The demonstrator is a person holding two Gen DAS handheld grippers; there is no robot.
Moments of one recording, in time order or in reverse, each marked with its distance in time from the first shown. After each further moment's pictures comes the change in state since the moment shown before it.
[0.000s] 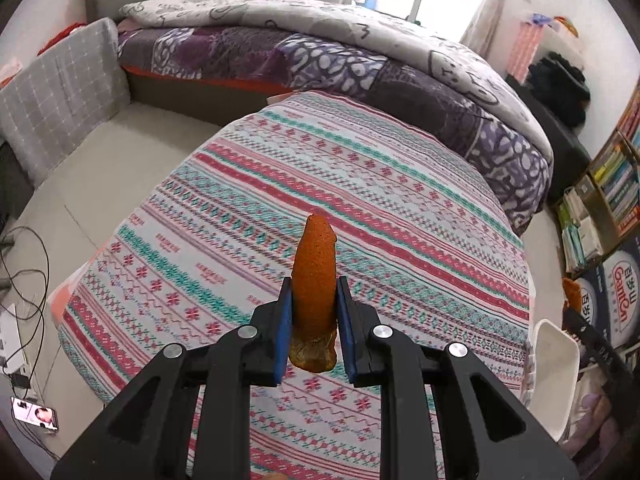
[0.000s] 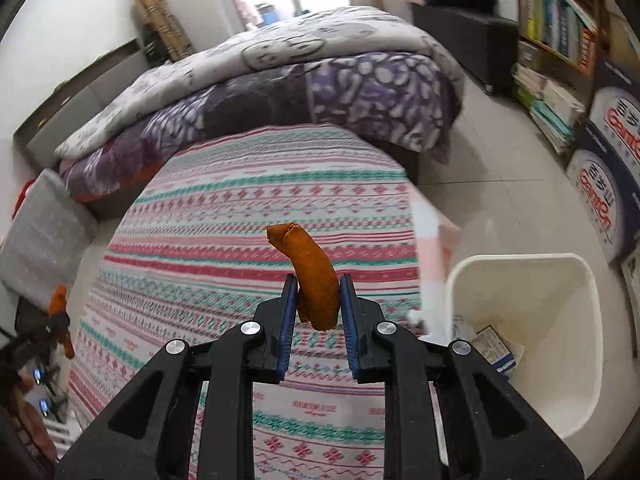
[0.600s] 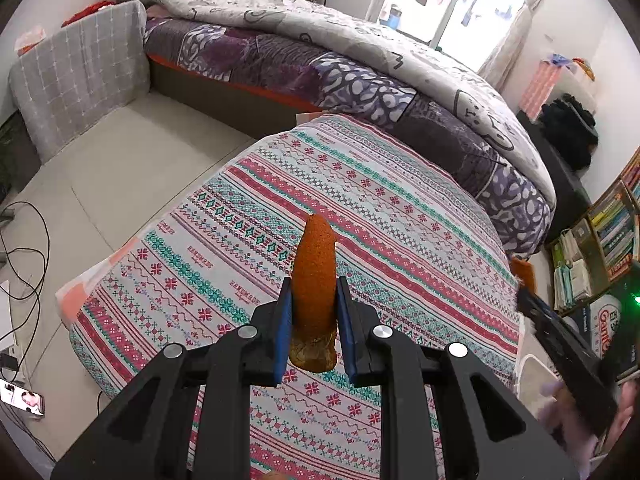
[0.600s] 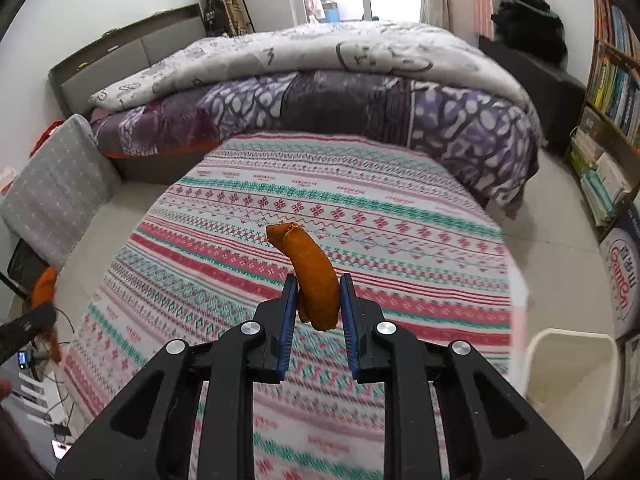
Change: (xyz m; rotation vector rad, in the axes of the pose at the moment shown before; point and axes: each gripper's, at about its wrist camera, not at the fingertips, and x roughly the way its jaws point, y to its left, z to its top) left arm -0.021 0.056 0.023 -0.123 -0.032 -0.022; right arm 0.022 0.120 0.017 -0.249 -0.005 0.072
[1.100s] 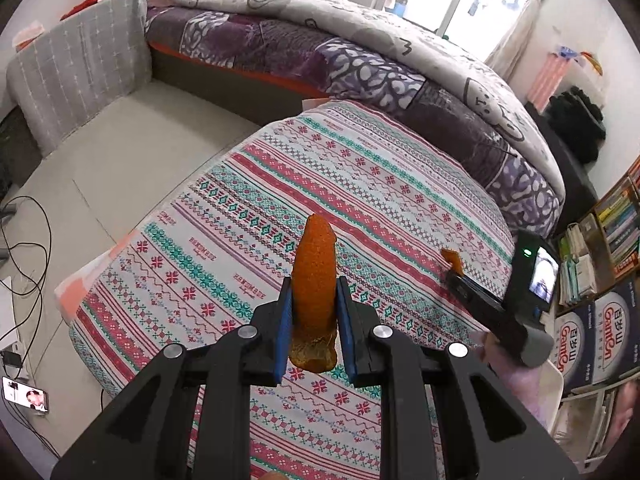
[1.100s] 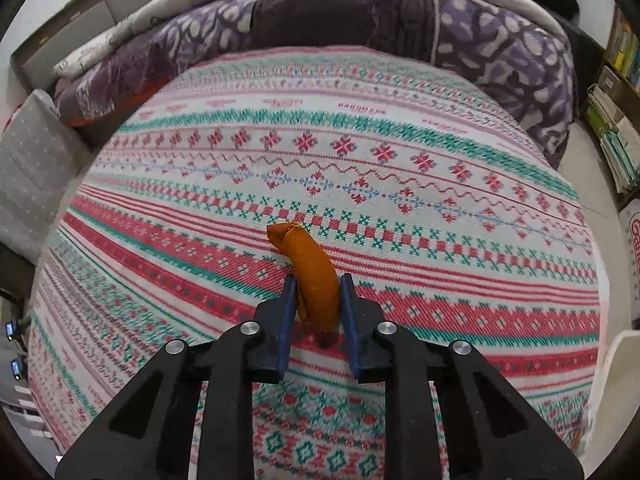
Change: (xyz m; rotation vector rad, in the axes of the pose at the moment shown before) left arm 0.014 0.006 0.002 -0.012 0.045 0.020; right arm 0.149 0.009 -0.007 0.051 0.188 -0.037
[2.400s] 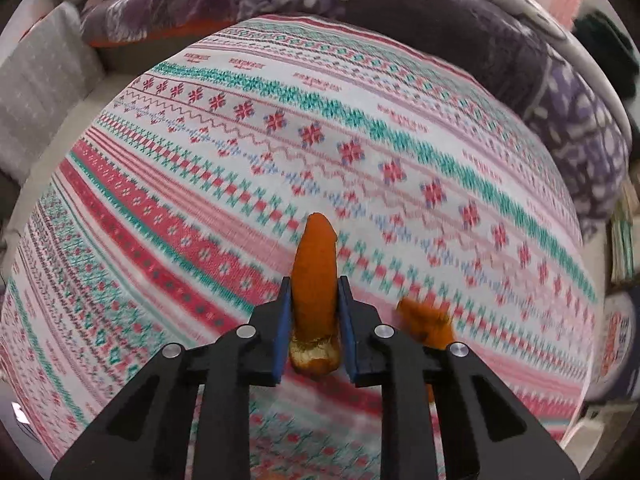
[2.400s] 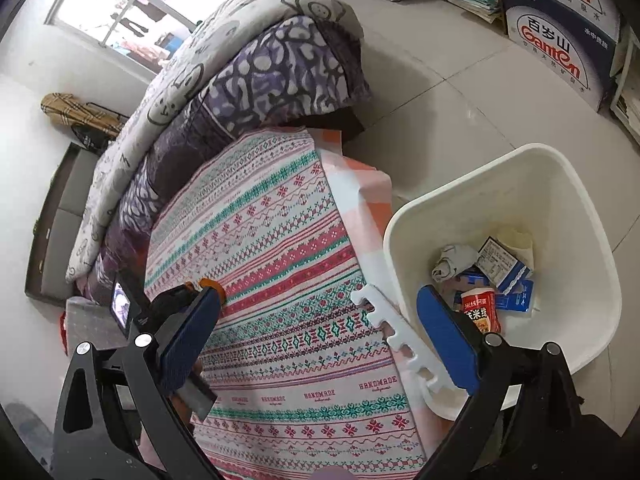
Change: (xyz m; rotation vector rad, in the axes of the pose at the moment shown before) left arm 0.214 -0.166 0.017 0.140 0.196 0.146; right arm -0.164 -0.222 -0.073 0.670 -0.030 0.127
